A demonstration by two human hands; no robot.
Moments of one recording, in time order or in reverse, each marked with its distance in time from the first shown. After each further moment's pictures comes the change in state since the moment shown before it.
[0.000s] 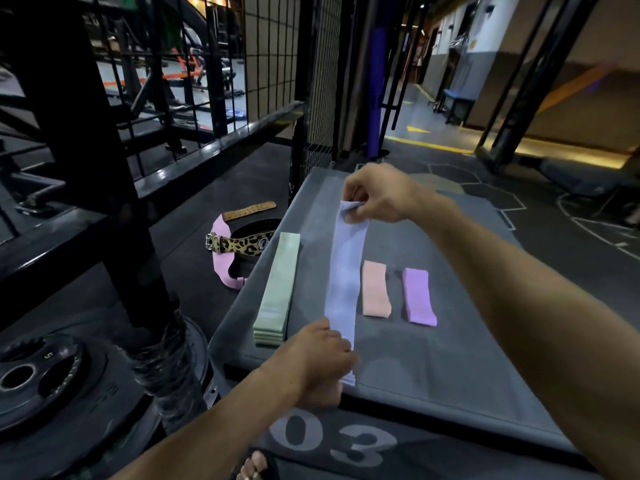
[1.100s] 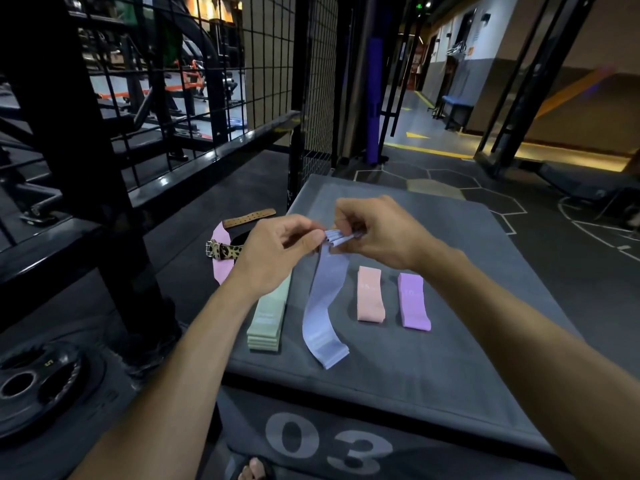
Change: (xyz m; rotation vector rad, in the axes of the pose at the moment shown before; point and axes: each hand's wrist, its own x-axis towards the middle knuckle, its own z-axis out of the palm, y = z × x) left_hand -0.004 -0.094 -0.061 -1.324 0.915 -0.292; right_hand -0.059 -0.018 0.018 0.199 0.206 -0.256
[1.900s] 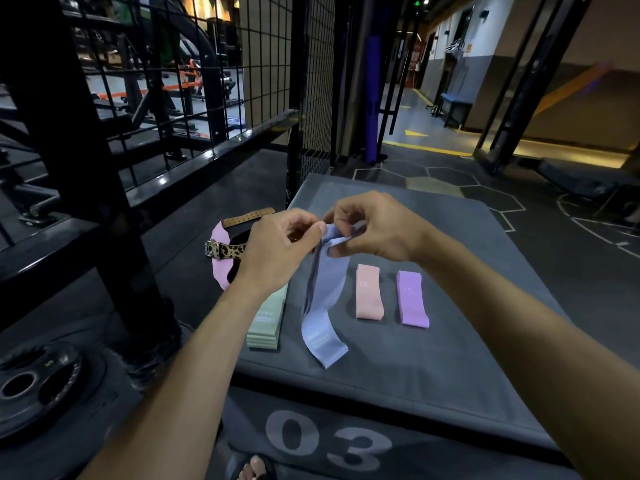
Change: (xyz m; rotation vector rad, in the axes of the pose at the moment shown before) left_hand 0.005 0.002 0.012 0.153 0.130 0.011; right_hand 0.000 -0.008 -0.010 0.197 -0.101 0.159
